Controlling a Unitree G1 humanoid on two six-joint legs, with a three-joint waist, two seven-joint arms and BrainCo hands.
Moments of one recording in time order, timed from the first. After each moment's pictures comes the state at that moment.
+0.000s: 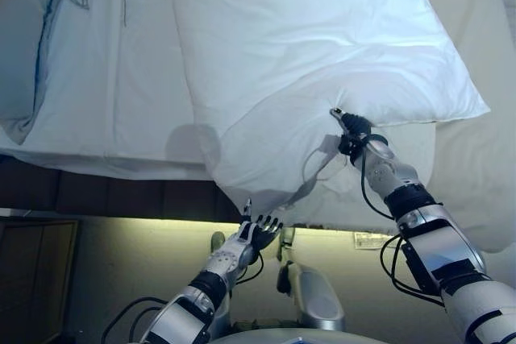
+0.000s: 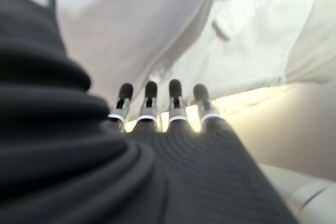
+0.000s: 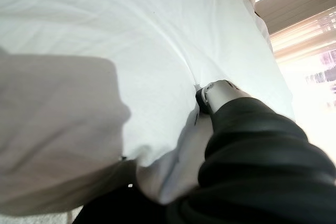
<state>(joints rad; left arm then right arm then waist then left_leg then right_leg) -0.32 -0.03 -0.44 0.89 -1.87 0.08 0.17 -0.79 -0.43 0.31 0.79 0.95 0.12 -0.13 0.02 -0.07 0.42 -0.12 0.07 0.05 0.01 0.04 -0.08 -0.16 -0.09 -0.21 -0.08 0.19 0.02</state>
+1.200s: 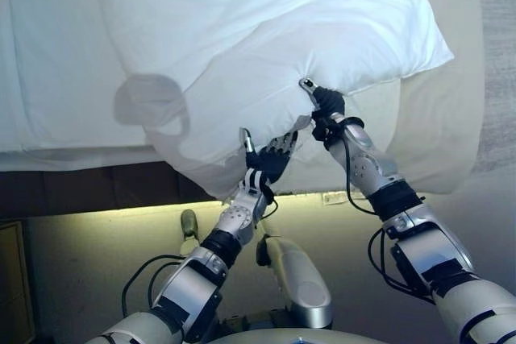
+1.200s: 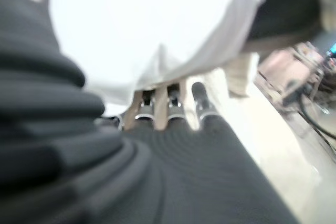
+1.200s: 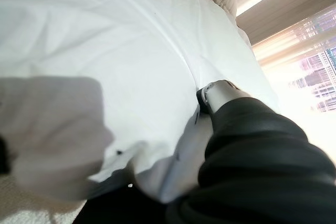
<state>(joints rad) -0.58 -0.08 -0.37 0.76 -1.96 -0.07 -0.38 -0.79 -0.37 0.37 0.48 1.00 0.08 -0.14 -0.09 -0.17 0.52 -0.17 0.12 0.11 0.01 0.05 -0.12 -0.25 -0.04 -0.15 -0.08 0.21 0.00</state>
